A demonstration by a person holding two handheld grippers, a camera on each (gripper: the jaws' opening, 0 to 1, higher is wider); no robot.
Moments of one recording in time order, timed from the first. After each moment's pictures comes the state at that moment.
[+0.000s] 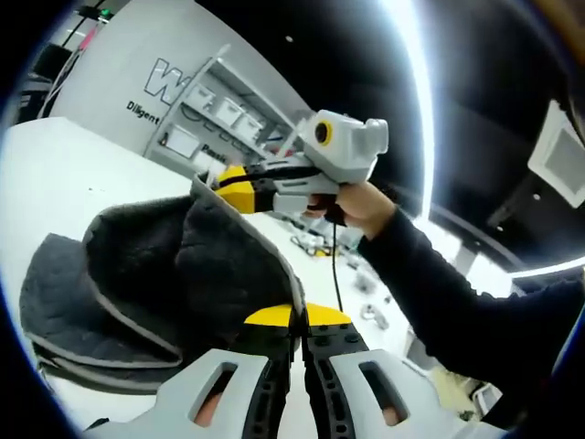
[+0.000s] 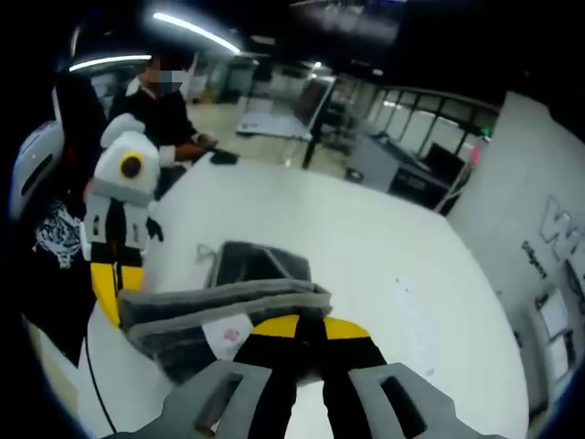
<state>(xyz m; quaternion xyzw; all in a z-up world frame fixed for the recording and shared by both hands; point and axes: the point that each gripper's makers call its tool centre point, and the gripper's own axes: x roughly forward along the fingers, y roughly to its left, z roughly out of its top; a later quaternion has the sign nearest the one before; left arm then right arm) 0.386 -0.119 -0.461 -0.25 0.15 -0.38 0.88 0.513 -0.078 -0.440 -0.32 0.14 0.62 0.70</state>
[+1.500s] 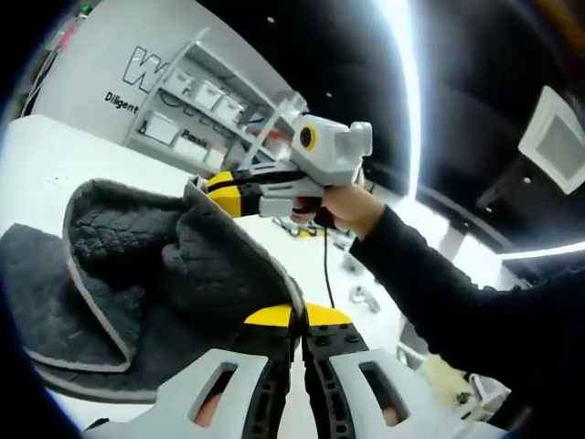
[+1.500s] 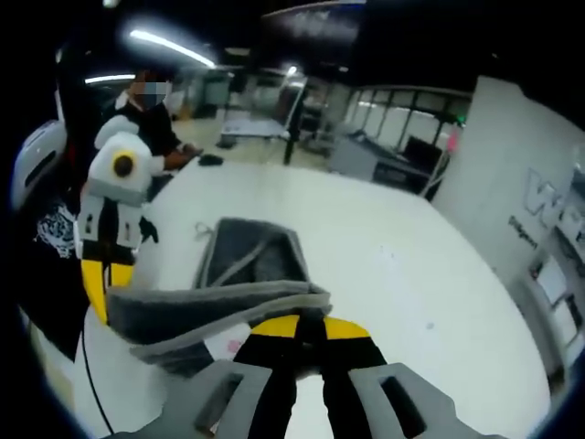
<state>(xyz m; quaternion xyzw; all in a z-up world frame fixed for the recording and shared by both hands) 0.384 -0.180 -0.476 -0.22 0.17 -0.43 0.86 0.522 -0.150 -0.467 -0.28 0.15 0.59 0.74</state>
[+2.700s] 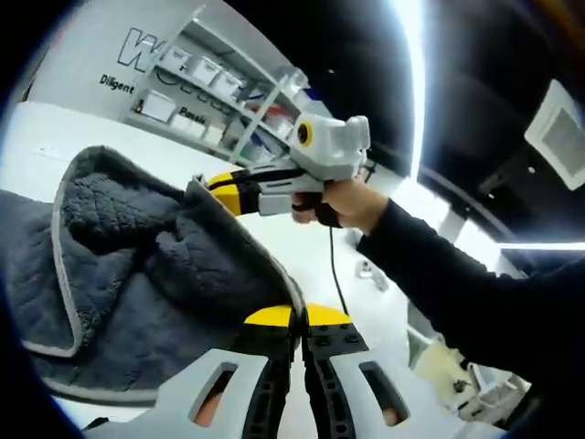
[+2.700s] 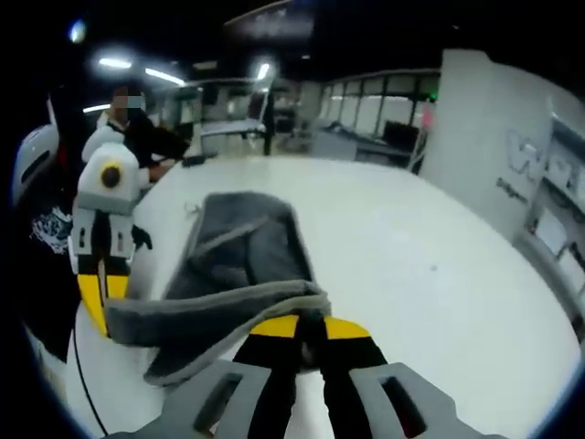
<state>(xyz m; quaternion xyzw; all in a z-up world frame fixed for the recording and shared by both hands) 0.391 -0.219 -0.527 -0.20 0.22 -0.44 0.85 0.536 -0.200 -0.527 -0.22 0.19 0.56 0.77</state>
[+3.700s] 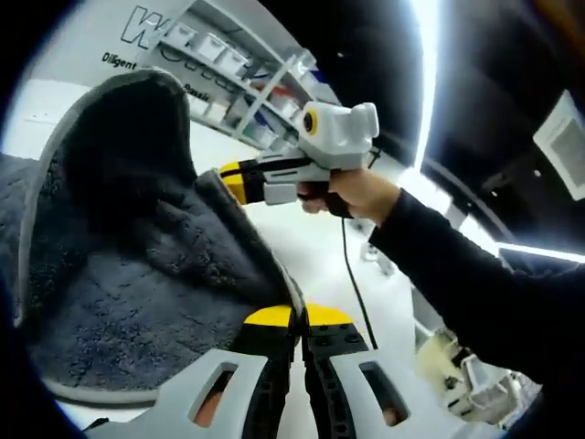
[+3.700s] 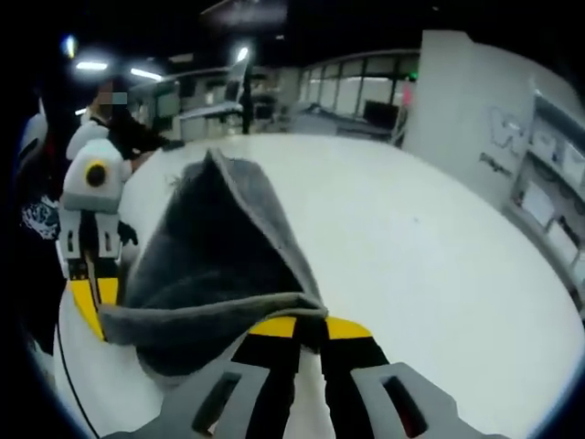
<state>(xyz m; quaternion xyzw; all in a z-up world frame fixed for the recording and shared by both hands) 0.395 -0.249 -0.566 -0.20 0.27 -0.44 0.83 0.541 -0.240 -0.569 -0.22 0.23 0.52 0.79</state>
